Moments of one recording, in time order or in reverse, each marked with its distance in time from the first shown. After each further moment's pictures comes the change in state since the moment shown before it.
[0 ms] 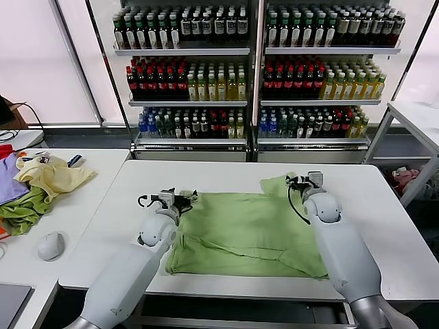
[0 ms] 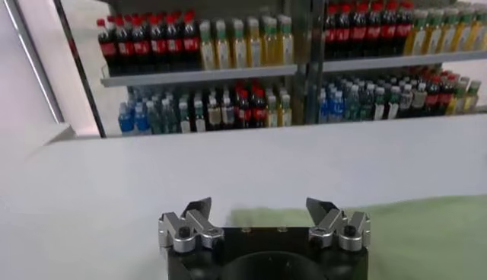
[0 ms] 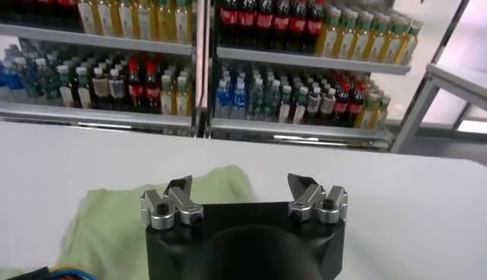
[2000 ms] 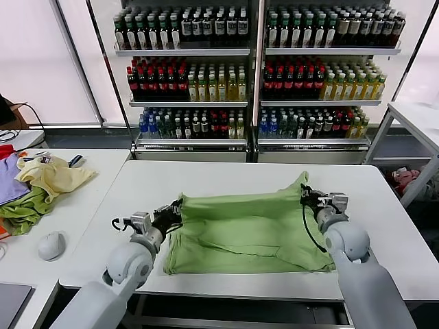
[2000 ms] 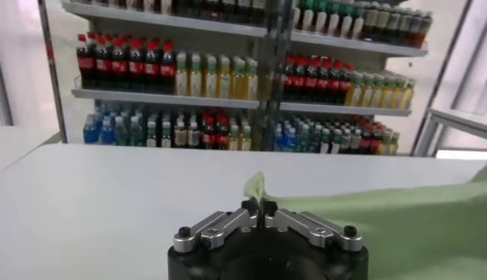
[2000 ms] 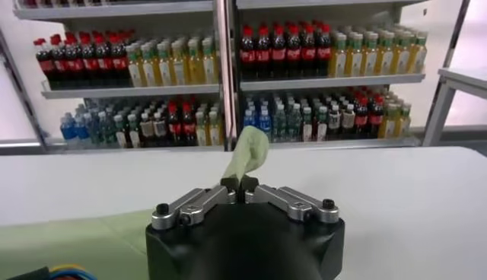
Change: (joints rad) left arm 0.365 0.217 -0.131 -0.520 -0.134 -0.063 0.062; right arm -0.520 -0.134 0.219 0.706 0.163 -0.002 -0.005
